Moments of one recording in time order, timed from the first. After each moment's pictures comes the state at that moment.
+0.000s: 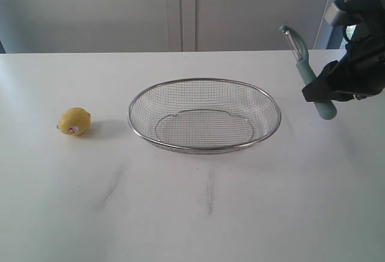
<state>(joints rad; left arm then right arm) 0.04 0.90 -0.55 -0.08 0.06 0.12 -0.06 1.49 -1.06 0.70 0.83 -0.98</state>
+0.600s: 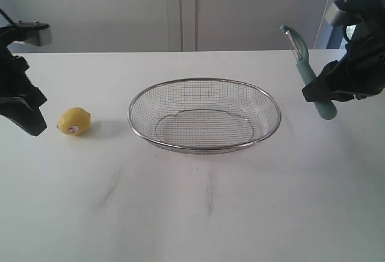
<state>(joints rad) -0.19 1.56 -1.30 -0.28 1.30 0.52 -0.06 1.49 -1.06 0.70 0.83 -0.98</state>
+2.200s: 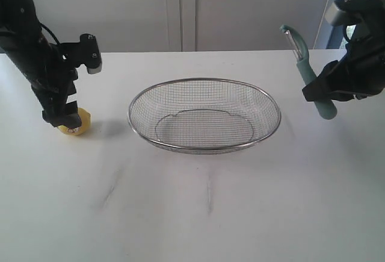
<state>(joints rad) -0.27 1.85 -1.42 -0.05 0.87 1.07 -0.06 1.49 -1.06 0.70 0.83 -0.98</state>
